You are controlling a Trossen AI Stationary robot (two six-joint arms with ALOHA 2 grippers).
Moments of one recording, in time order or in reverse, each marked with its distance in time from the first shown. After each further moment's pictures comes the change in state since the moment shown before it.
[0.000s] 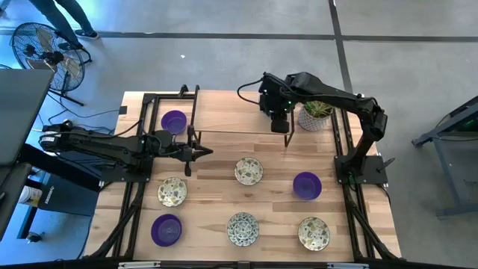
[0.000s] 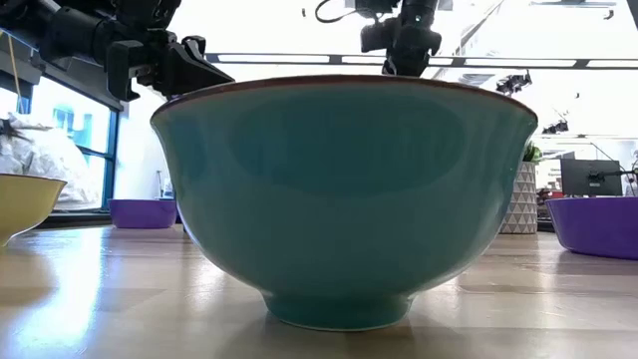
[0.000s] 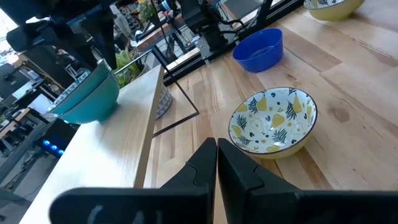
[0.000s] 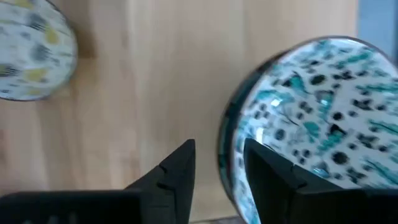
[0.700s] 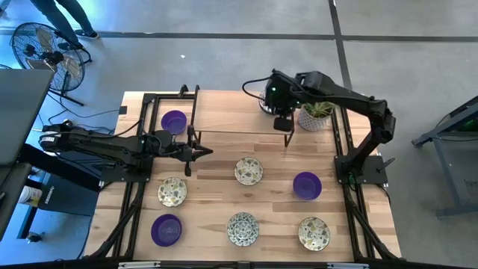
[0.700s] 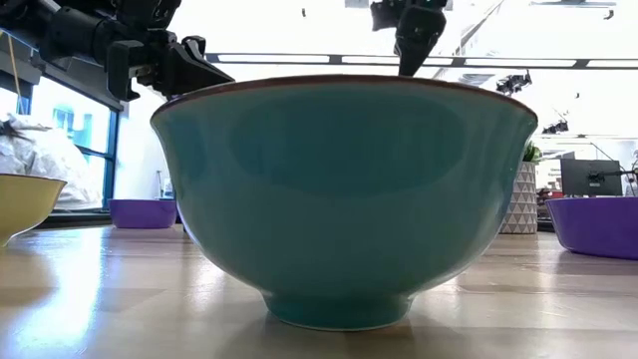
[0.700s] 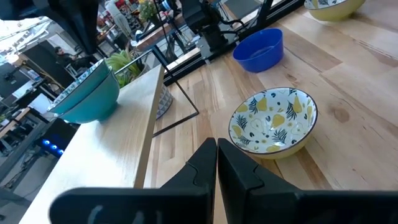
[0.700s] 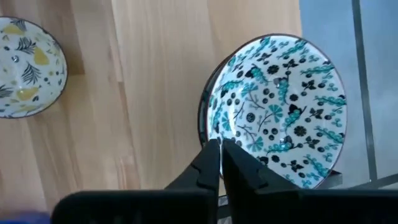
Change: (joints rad) left arm 0.000 0.000 0.000 0.000 -0.001 -0.001; right arm 0.018 -0.087 0.000 0.006 0.064 0.090
